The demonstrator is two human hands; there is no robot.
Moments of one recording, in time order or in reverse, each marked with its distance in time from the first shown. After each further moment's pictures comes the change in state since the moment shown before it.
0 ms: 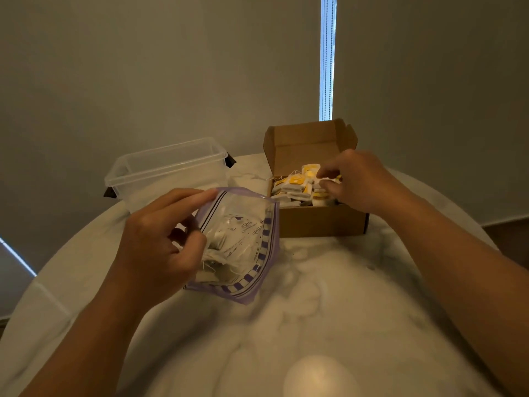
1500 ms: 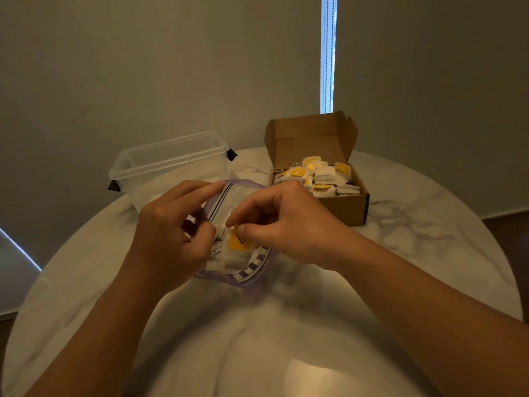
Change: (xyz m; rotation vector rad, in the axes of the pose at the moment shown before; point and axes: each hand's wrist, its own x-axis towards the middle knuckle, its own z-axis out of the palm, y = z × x) left_hand -0.001 0.003 0.005 0.021 0.001 0.015; right_hand -0.063 -0.117 0.010 0.899 -0.264 -0.107
